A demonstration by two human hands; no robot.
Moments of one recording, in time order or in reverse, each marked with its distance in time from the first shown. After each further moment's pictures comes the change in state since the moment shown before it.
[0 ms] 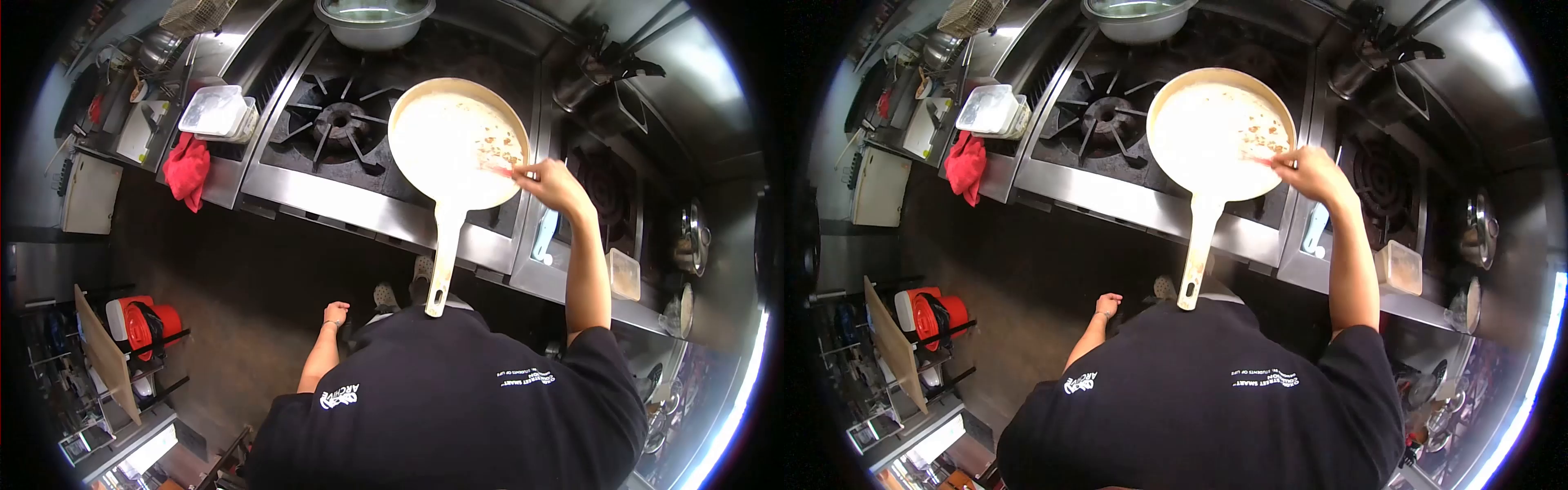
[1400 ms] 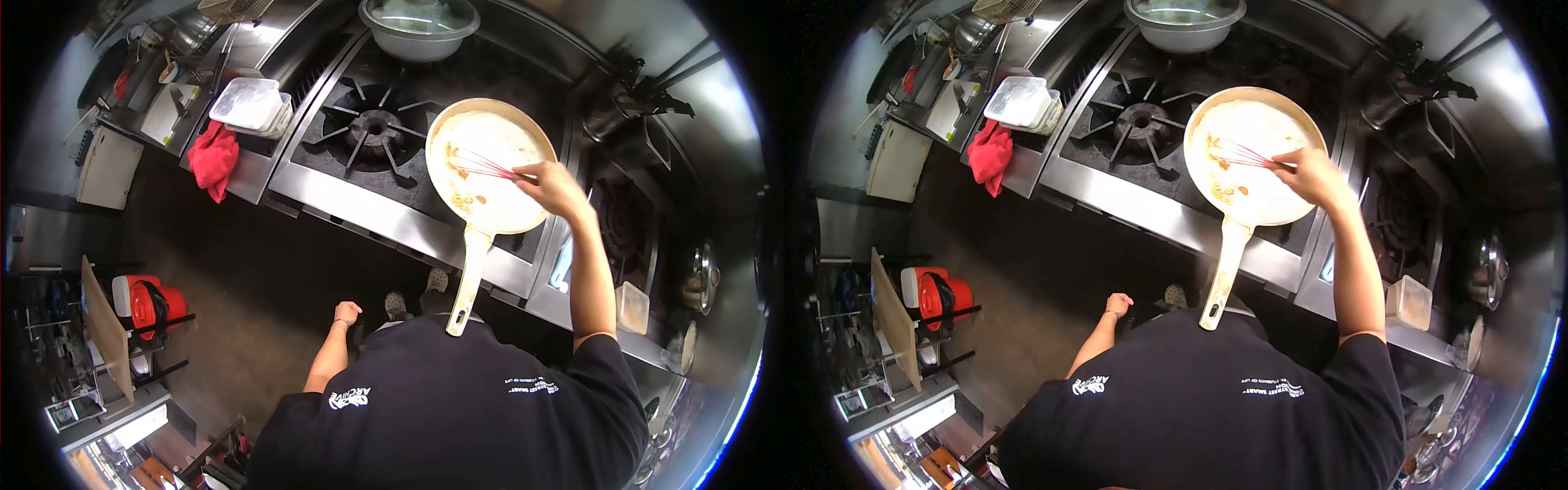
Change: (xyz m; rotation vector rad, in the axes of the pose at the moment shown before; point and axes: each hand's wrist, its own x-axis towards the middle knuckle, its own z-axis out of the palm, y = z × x) left_hand 0.003 0.021 -0.018 0.104 0.031 0.085; right_hand 0.060 -0.025 0.024 -0.054 -0.022 -0.130
